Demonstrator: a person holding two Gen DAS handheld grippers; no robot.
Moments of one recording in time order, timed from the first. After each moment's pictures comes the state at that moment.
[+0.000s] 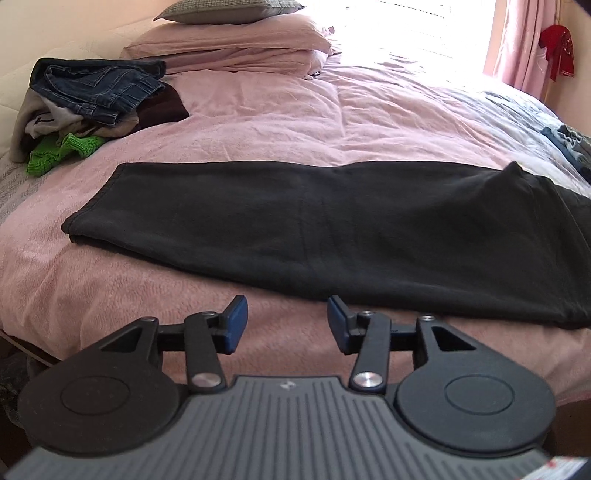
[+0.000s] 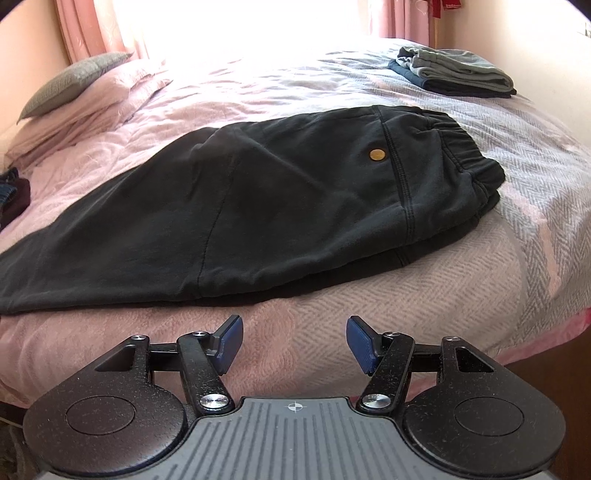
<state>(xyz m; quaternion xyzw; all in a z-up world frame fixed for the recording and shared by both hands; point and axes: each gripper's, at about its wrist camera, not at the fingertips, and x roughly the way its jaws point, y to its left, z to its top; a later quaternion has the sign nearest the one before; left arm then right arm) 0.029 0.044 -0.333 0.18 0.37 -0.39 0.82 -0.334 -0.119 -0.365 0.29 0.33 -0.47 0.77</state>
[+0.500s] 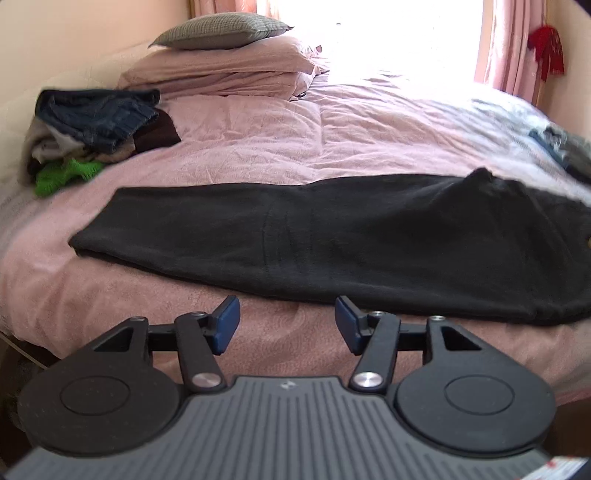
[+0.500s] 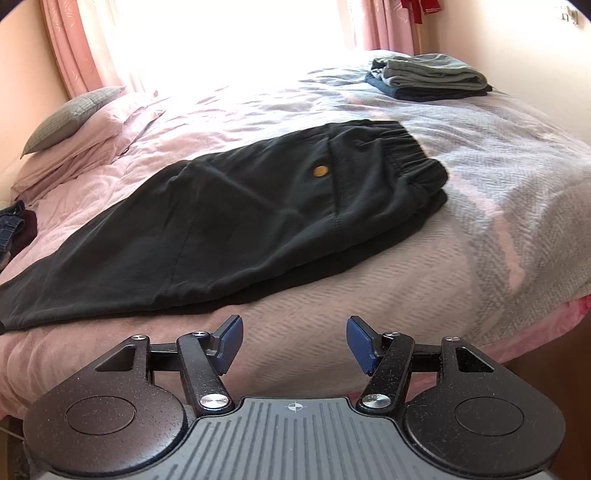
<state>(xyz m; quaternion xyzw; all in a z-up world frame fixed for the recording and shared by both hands) -0.007 0.045 -0.312 0.16 0.35 -0.40 0.83 -0.397 -0.118 -0.349 0.30 0.29 -0.47 0.78</state>
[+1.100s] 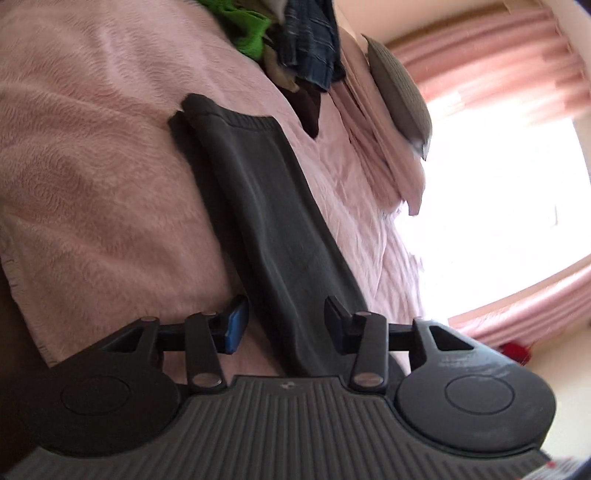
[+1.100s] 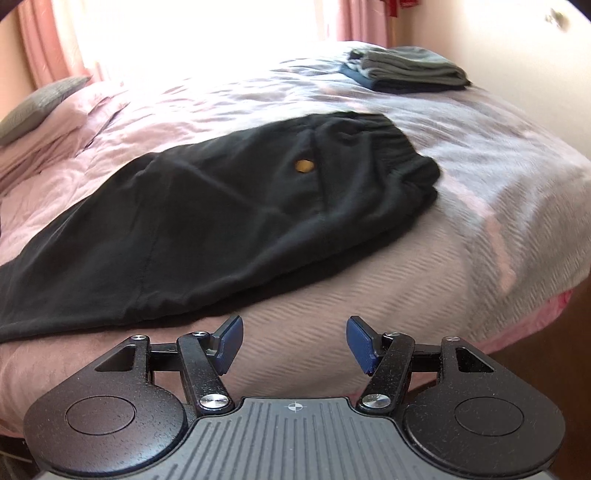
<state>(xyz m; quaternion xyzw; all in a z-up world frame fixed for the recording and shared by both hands) 0.198 0.144 -0.424 -0.35 0.47 -0.31 0.75 -0.365 -0.134 -0.355 0.29 0.32 -0.52 0.74</state>
